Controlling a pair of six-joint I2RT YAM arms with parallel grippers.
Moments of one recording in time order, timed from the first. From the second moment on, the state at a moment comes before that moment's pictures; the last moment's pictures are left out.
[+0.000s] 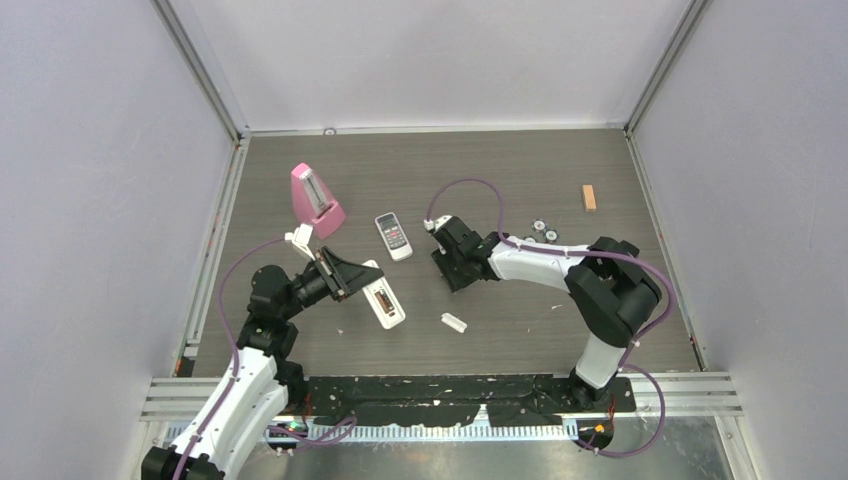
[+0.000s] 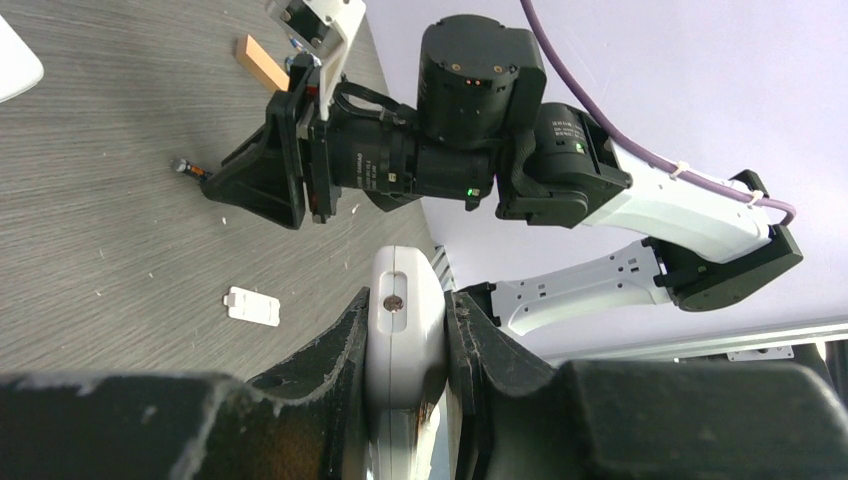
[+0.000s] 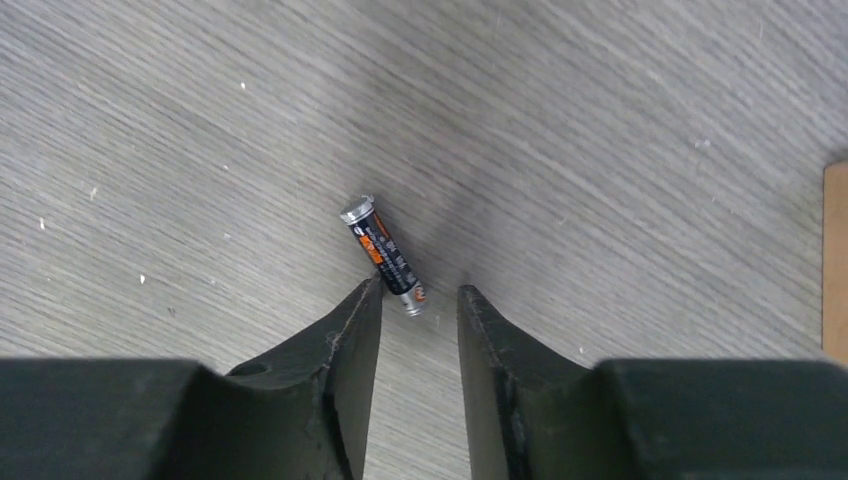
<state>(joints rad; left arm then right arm) -0.22 0.61 0.23 0.34 0.71 -1.16 0.79 1.75 1.03 -0.35 0.12 0.18</state>
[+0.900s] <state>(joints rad) -0.21 0.60 0.22 0.37 0.74 -1.18 0.77 1.48 0.99 -0.37 -0.02 0.22</state>
